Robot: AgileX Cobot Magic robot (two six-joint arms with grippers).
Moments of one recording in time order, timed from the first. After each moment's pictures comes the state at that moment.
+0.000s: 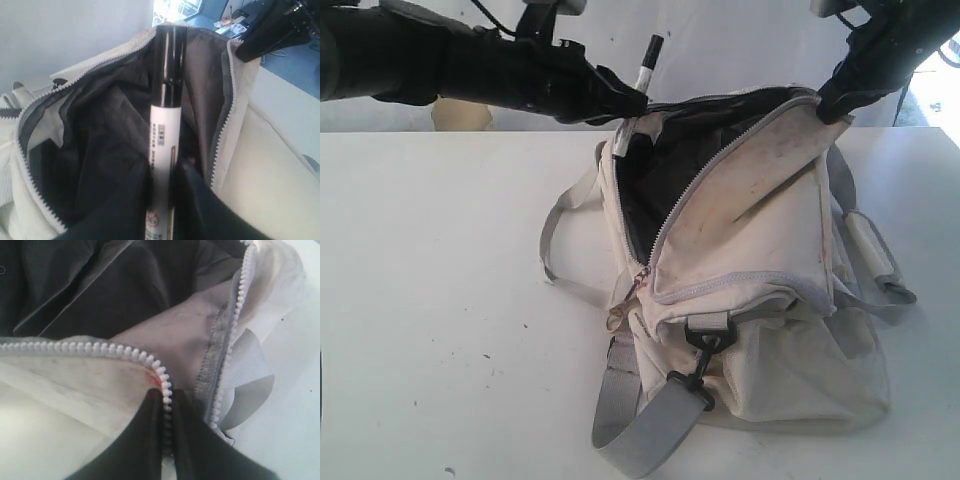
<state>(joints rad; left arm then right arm) -0.41 1.99 -1.58 -1.30 0.59 1.33 -0.02 2.16 -2.10 0.37 1.22 -0.81</state>
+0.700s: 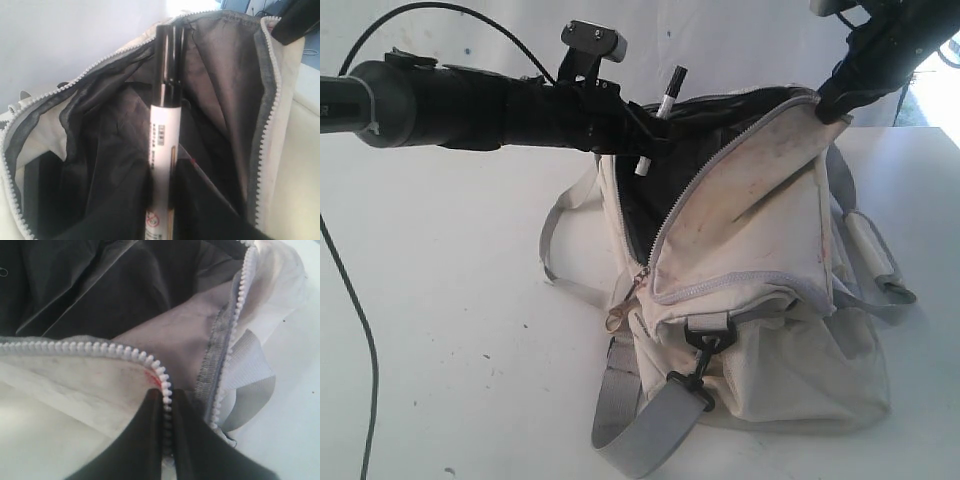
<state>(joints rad) -0.48 2.11 -1.58 -1.61 0.45 1.72 -0.02 2.16 -2.10 0.38 1.22 -0.81</state>
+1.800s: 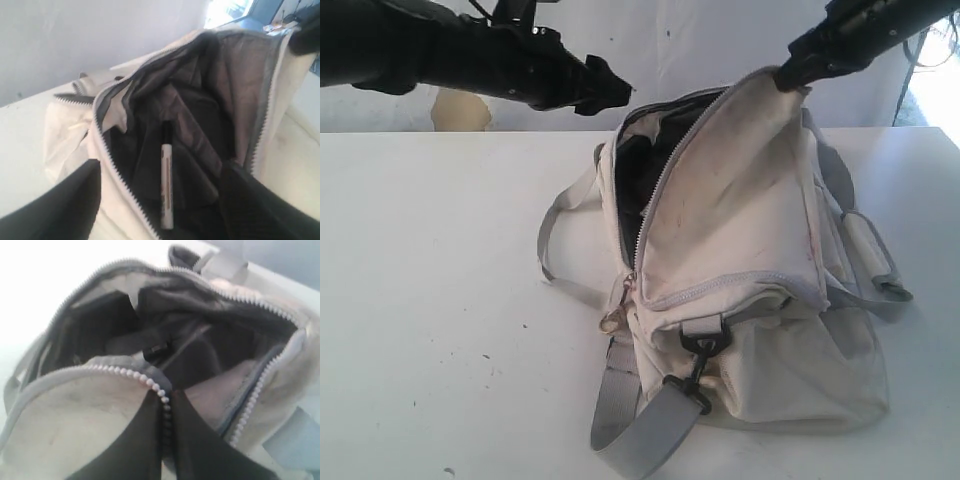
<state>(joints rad) -0.38 1.95 -1.58 -1.08 0.50 1.08 -0.02 2.16 -2.10 0.71 1.16 -0.81</state>
